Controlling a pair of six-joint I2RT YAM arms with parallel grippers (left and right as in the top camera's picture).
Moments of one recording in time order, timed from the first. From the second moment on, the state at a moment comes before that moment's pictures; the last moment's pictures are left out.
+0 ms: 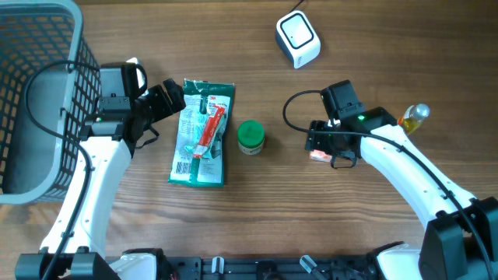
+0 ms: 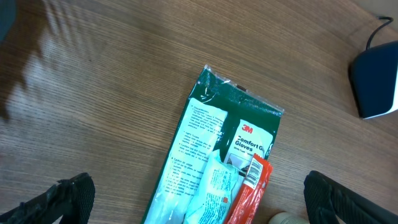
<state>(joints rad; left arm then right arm) 0.00 1.39 1.03 -0.54 0.10 -0.42 0.34 1.54 0.99 -0.78 -0.01 0.55</state>
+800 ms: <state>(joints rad) 0.00 1.39 1.03 -0.54 0.10 -0.42 0.34 1.54 0.96 -0.79 0.11 0.65</state>
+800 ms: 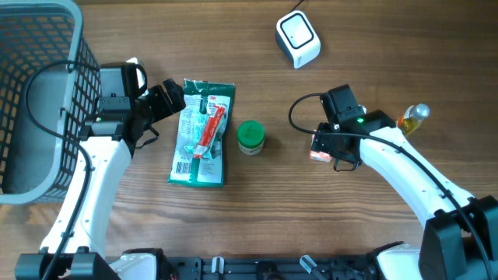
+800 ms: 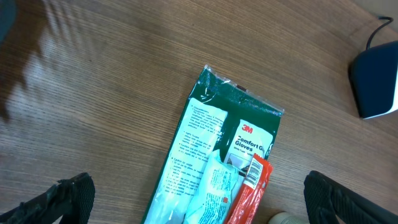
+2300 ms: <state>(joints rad) 0.00 1.39 1.03 -0.54 0.10 -0.42 0.34 1.54 0.95 -0.76 0.15 0.65</state>
